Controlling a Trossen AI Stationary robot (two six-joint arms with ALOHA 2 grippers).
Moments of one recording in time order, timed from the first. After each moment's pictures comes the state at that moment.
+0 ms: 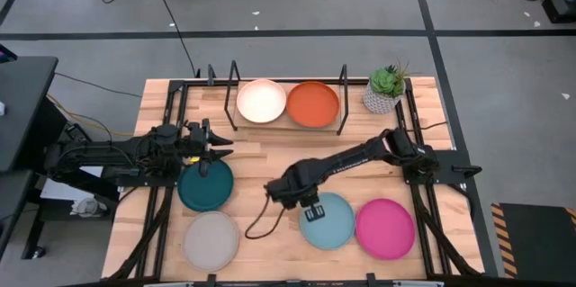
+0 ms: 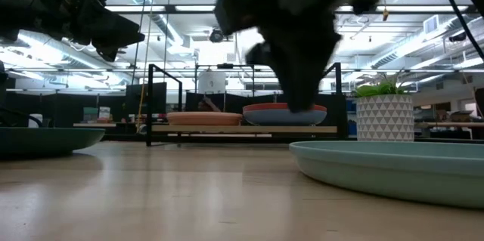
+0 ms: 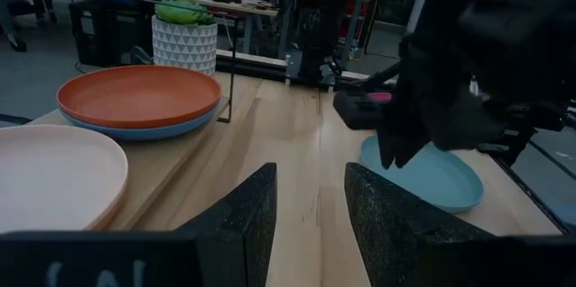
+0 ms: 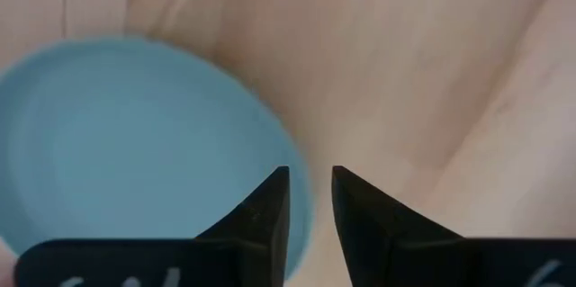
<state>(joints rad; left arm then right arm) 0.11 0.41 0.16 0.16 0.03 -0.15 0.26 2.22 1.89 -1.25 -0.06 -0.04</state>
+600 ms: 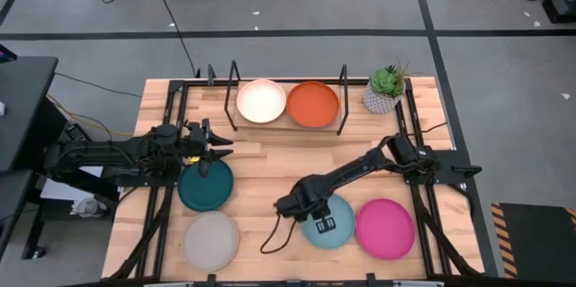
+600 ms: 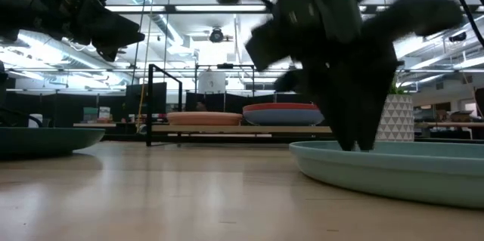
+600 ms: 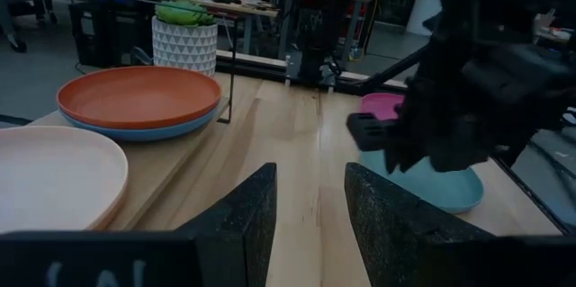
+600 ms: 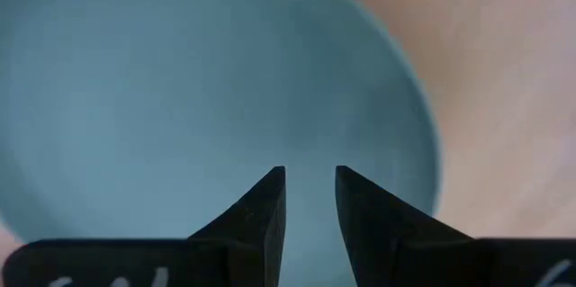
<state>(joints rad) 0.11 0.41 0.16 0.16 0.03 -0.15 0.33 2.22 1.74 -1.20 -0.10 0.03</state>
